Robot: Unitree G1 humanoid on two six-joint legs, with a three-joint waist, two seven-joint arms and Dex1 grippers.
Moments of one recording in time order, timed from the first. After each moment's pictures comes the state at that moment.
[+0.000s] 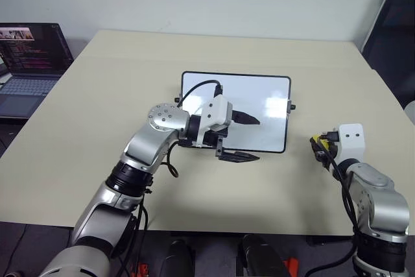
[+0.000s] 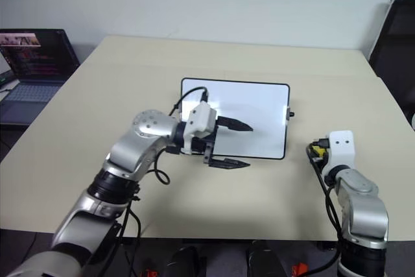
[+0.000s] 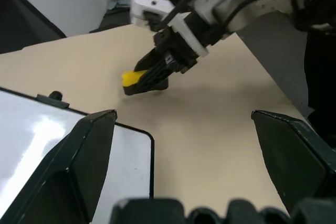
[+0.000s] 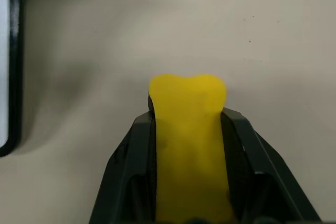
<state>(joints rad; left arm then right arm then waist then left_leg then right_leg) -0.74 0.43 -0.32 0.04 -0.31 0.23 -1.24 -0.22 -0.29 -0.30 -0.37 0.02 0.97 0.32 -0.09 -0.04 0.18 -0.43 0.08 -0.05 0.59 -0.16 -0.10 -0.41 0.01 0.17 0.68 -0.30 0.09</state>
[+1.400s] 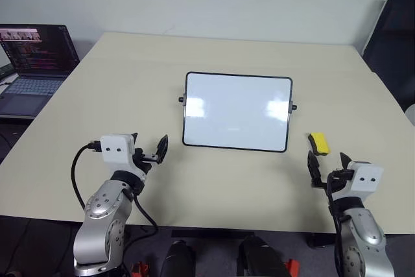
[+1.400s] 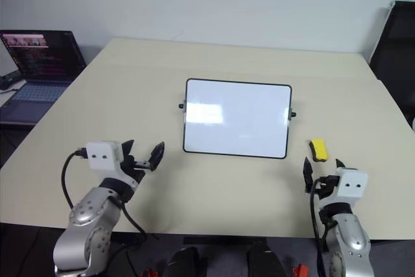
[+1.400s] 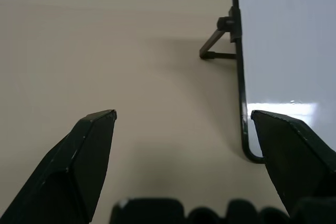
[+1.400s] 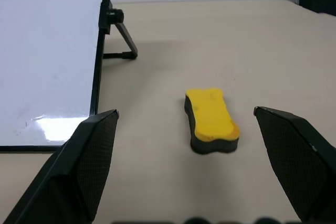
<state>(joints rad) 0.02 0.22 0.24 -0.48 -0.24 0.49 -0.21 0.24 -0.11 -0.28 -0.43 0.21 0.17 0.22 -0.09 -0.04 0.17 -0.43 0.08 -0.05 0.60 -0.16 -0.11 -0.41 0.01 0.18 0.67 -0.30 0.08</state>
